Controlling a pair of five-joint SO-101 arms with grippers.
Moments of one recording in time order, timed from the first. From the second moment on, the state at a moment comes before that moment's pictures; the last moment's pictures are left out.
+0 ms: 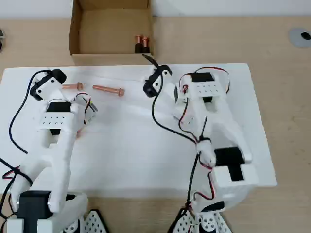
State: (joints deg) left arm -3.6 -16.4 42.4 51.1 27.4; right arm -10.1 10.9 14.3 70.1 37.0
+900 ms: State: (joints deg) left arm -3.6 -16.4 42.4 51.1 27.4; right arm -6.8 27.9 -5.2 77.0 37.0
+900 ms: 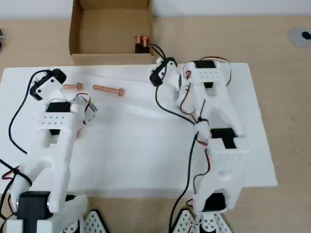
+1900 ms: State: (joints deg) left arm -3.6 -16.4 42.4 51.1 27.4; right arm -6.6 28.4 -12.4 83.0 36.5
